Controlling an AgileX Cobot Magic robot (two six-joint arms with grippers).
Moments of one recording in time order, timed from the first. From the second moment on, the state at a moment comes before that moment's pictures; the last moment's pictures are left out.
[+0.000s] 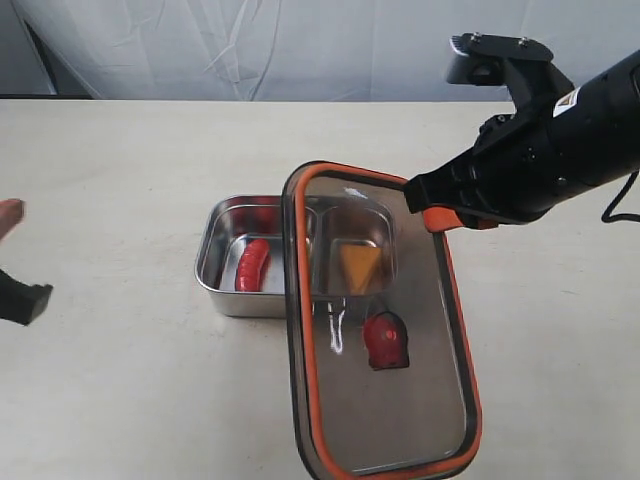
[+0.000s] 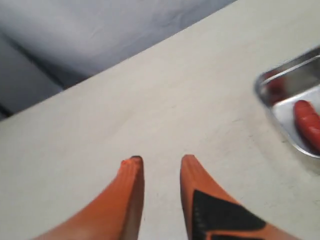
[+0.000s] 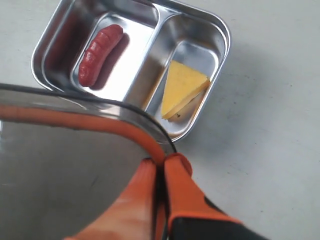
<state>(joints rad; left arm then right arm) -0.96 0.78 -0.43 1.18 0.86 -1.15 0.54 1.36 -0.93 0.45 0.74 -0.29</state>
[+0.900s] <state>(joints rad) -0.93 0.96 -0.51 -0.17 0.06 -0.68 0.54 1.36 -0.93 0.54 0.75 -0.30</state>
